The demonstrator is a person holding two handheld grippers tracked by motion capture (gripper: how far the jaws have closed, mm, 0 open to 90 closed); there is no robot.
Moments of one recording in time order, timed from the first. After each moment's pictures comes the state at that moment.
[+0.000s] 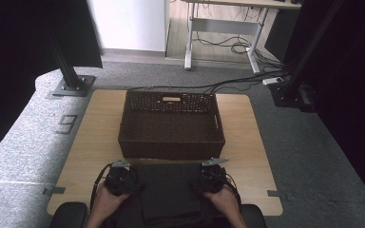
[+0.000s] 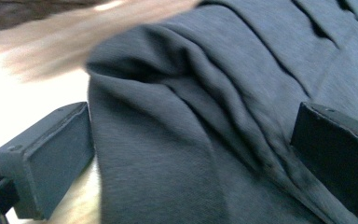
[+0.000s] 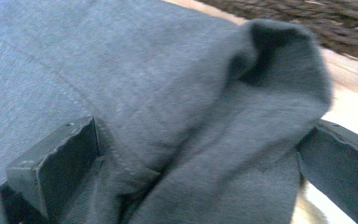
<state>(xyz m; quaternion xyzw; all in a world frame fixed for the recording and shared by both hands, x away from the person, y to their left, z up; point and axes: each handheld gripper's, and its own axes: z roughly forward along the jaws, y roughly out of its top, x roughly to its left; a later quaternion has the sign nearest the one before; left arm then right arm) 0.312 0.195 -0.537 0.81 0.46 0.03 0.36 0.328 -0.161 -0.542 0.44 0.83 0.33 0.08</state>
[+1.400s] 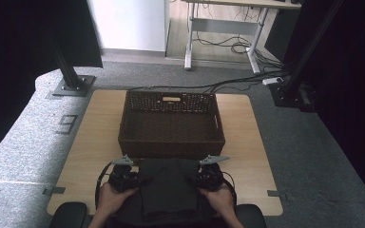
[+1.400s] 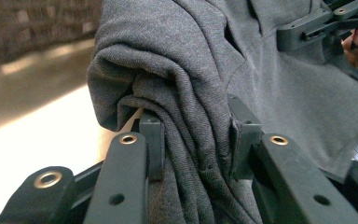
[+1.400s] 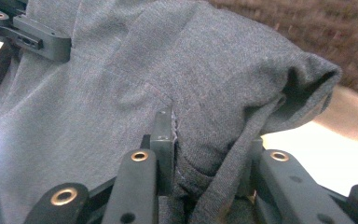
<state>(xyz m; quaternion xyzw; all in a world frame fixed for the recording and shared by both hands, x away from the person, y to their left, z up) 0.313 0.182 -0.510 0.81 0.39 -0.02 0.44 0.318 -0.150 -0.505 0.41 0.81 0.41 0.03</state>
